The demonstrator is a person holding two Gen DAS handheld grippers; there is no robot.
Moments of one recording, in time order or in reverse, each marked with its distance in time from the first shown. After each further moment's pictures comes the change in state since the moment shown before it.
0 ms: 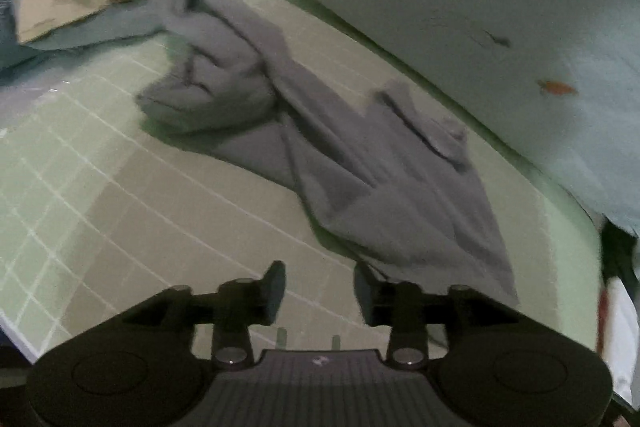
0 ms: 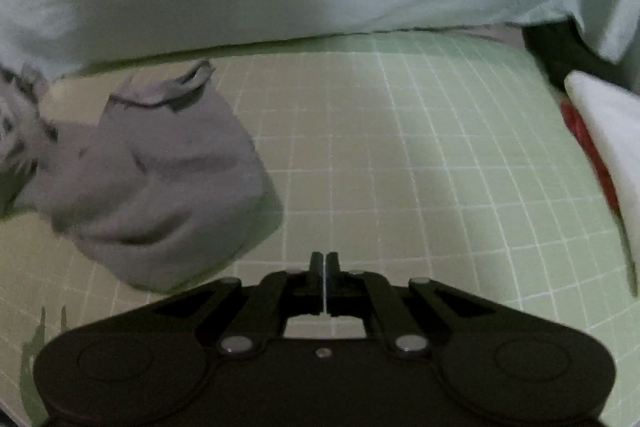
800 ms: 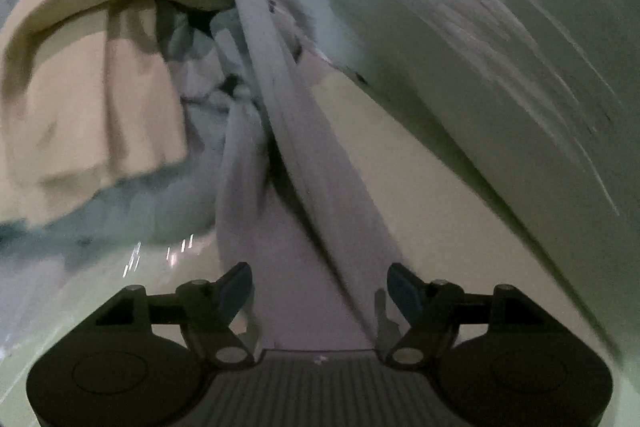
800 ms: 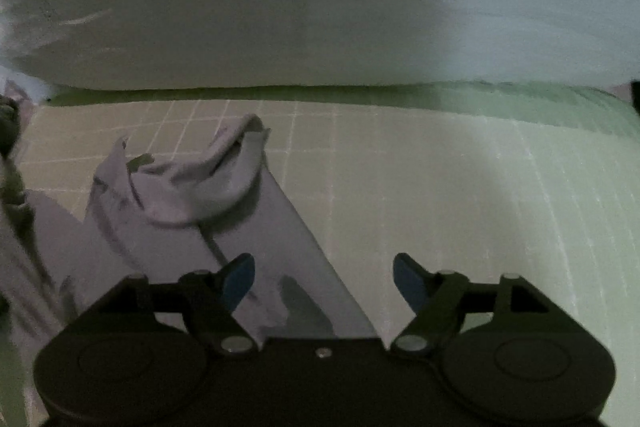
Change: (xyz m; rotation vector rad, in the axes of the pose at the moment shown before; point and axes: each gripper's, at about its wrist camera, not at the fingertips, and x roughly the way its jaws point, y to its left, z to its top) left arm 0.128 0.082 0.242 -0.134 -0.146 0.195; right arm 0.161 0.115 0.143 -0.070 0.051 0.045
